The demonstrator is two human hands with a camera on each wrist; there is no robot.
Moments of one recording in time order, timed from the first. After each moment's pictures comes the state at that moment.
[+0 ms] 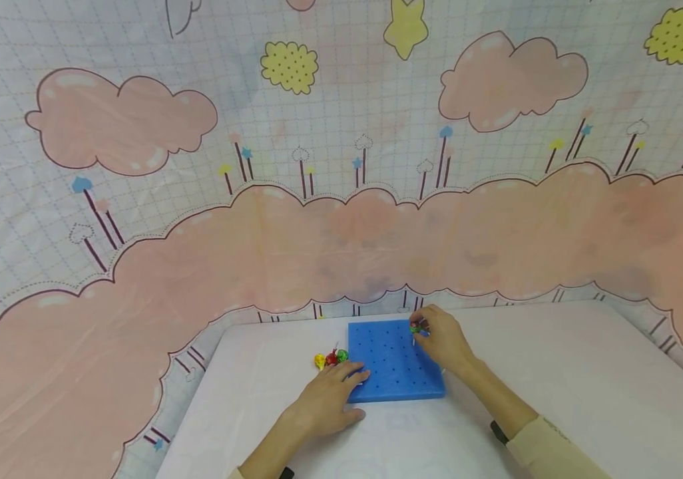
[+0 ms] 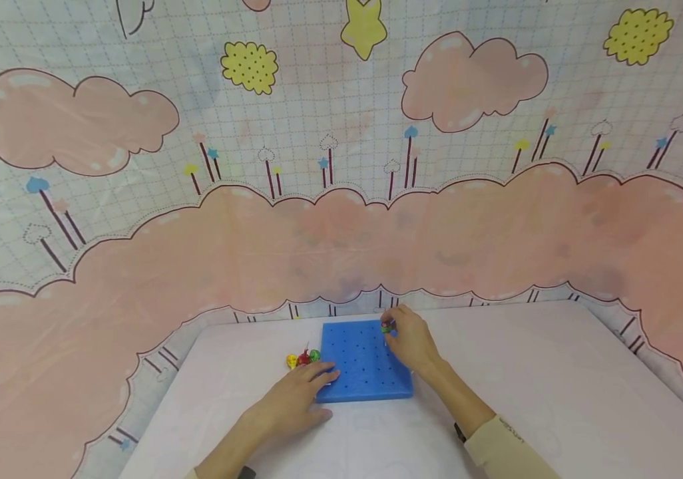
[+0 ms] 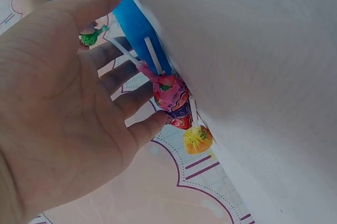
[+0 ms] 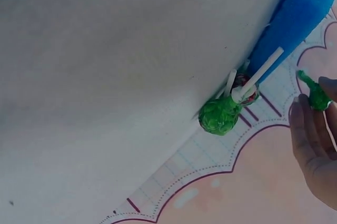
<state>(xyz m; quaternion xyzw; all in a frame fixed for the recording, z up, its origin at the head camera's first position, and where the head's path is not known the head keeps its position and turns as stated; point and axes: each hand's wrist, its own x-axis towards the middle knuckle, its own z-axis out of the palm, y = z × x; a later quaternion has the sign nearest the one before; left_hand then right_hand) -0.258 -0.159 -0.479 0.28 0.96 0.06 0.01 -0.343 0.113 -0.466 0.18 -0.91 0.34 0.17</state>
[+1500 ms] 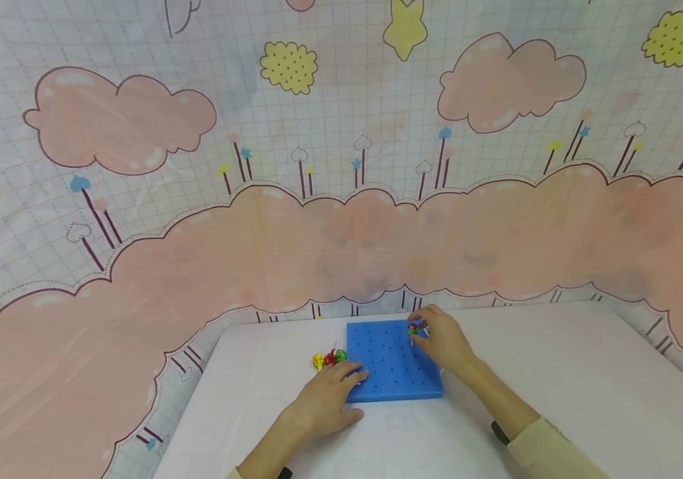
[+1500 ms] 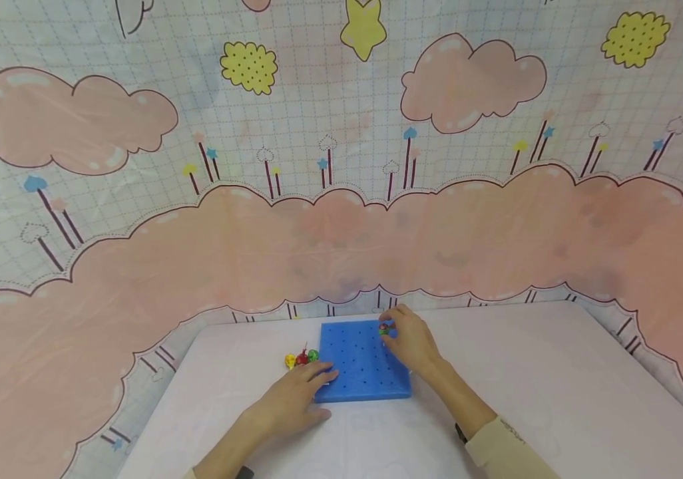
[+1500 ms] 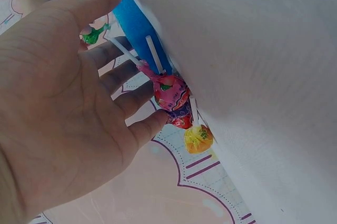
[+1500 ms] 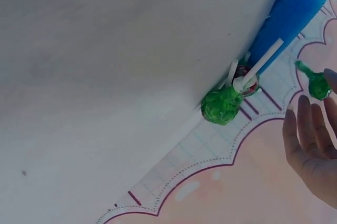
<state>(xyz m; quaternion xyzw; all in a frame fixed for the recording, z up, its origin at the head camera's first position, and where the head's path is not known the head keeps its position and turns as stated) -0.258 -0.158 -0.478 0.27 0.96 0.06 0.01 -0.340 0.117 -0.464 0.18 -0.91 0.32 0.16</state>
